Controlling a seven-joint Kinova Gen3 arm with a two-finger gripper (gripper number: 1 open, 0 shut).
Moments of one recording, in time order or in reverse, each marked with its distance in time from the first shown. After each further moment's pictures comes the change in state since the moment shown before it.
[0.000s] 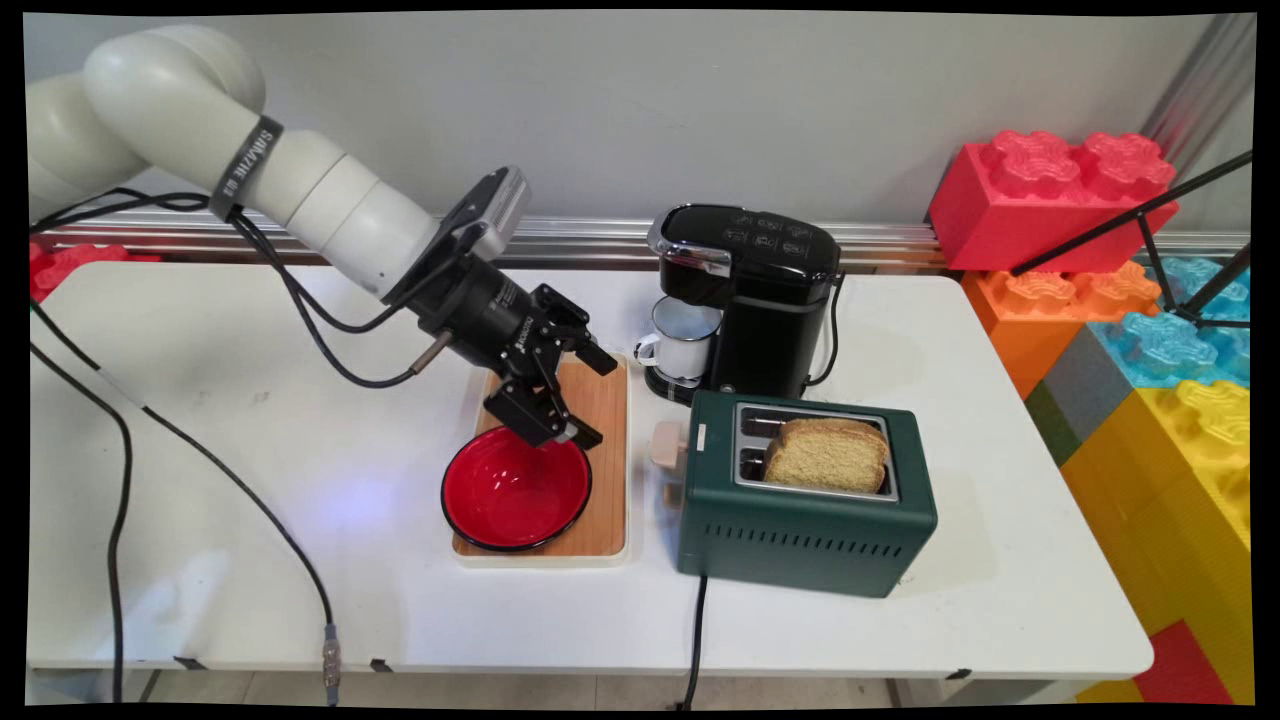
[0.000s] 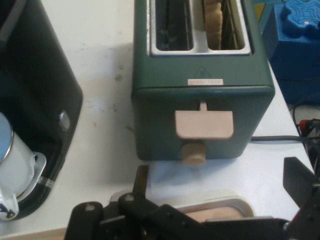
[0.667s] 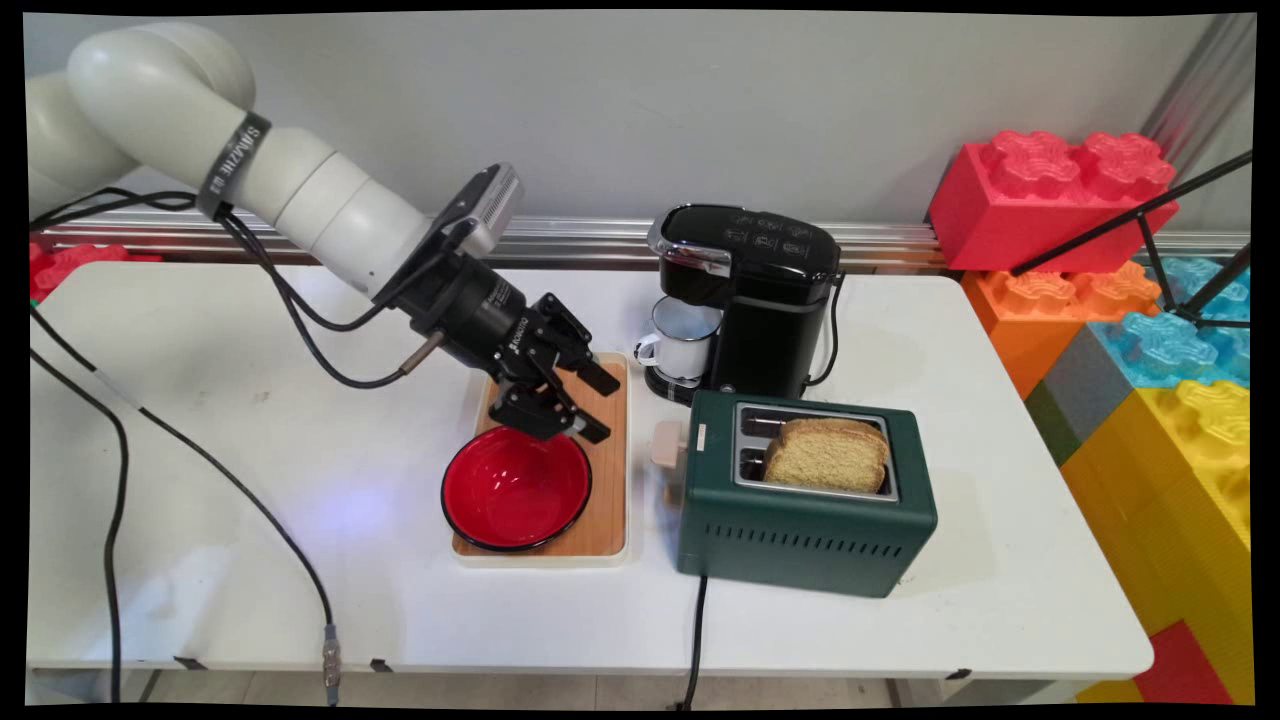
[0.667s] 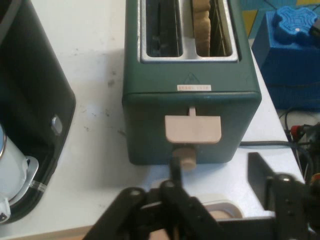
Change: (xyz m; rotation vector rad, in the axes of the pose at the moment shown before) arm 0.000 0.004 -0.006 -0.015 0.018 -0.011
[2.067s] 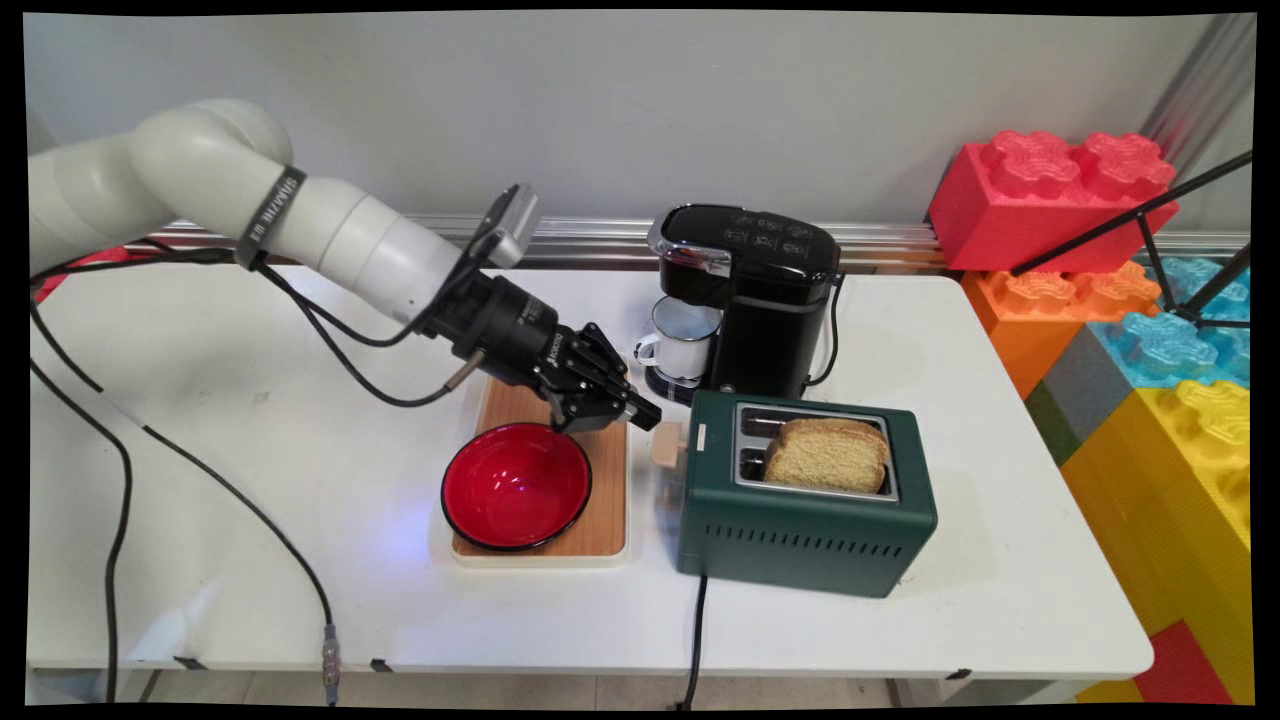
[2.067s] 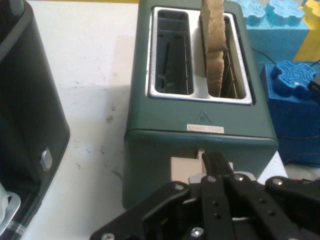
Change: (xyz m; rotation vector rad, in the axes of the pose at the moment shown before) arm -0.018 -0.006 0.039 -0.008 0.143 -0.077
